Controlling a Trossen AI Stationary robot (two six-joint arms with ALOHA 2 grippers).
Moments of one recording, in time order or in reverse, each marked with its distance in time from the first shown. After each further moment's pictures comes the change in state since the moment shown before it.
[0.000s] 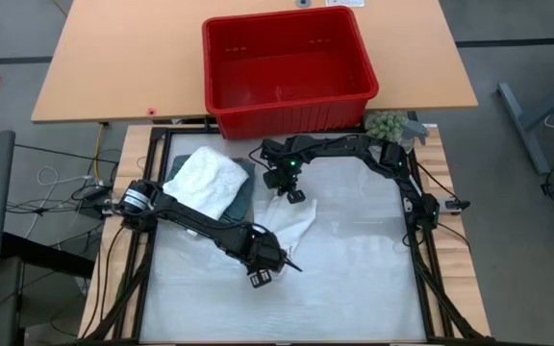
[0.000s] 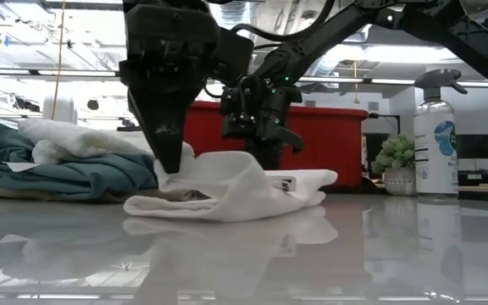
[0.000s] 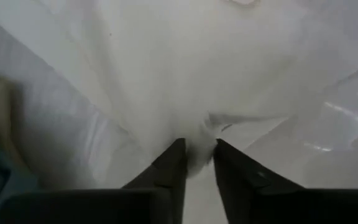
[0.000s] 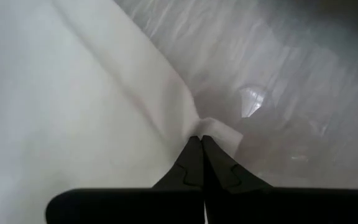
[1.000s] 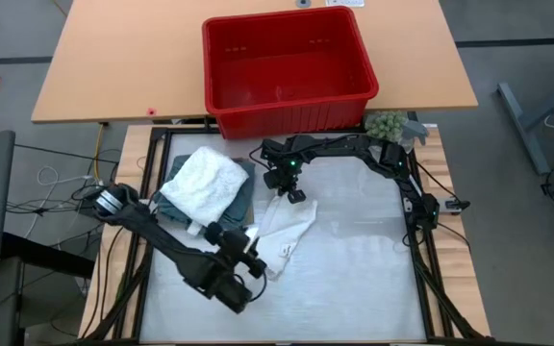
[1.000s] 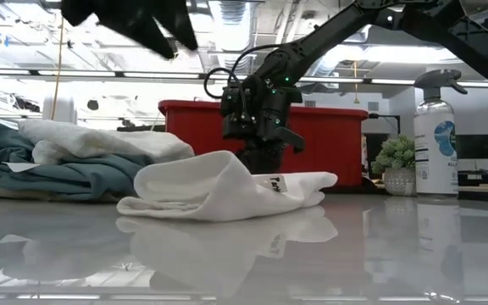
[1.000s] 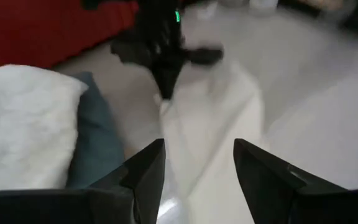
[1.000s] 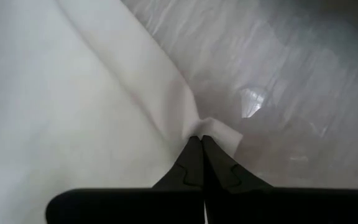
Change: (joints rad) left arm -0.262 -0.142 0.000 -0.189 -0.925 -0.679; right arm -0.003 0.000 -0.001 -0.002 -0.001 -0.011
